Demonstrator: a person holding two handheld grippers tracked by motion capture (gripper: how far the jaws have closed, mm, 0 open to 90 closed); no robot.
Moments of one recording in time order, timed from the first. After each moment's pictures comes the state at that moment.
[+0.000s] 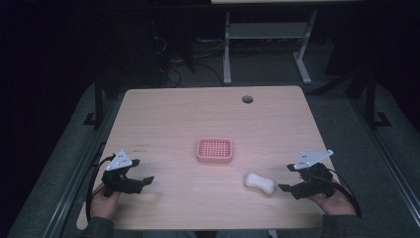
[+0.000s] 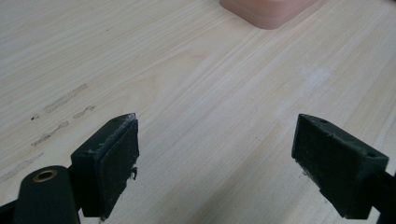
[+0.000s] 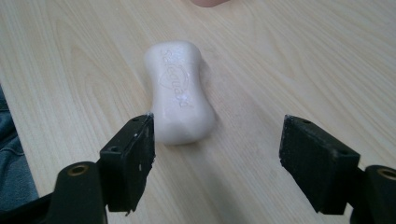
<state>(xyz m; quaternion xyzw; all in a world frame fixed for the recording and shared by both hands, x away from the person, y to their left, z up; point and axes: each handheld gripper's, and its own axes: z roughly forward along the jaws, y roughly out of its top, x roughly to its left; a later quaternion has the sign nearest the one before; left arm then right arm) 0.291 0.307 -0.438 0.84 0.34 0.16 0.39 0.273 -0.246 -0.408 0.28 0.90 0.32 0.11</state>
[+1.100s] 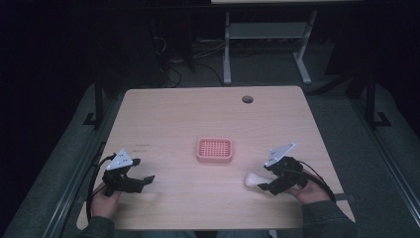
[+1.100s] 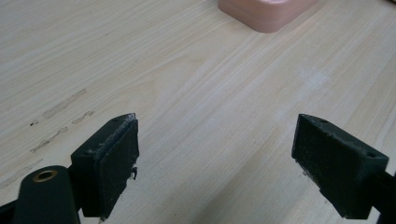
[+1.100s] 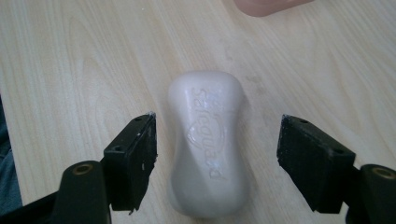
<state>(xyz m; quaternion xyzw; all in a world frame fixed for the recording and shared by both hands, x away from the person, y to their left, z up) 0.292 0.306 -0.437 0.84 0.33 0.16 0.39 0.303 -0.188 -0.420 0.21 0.93 0.28 0.07</state>
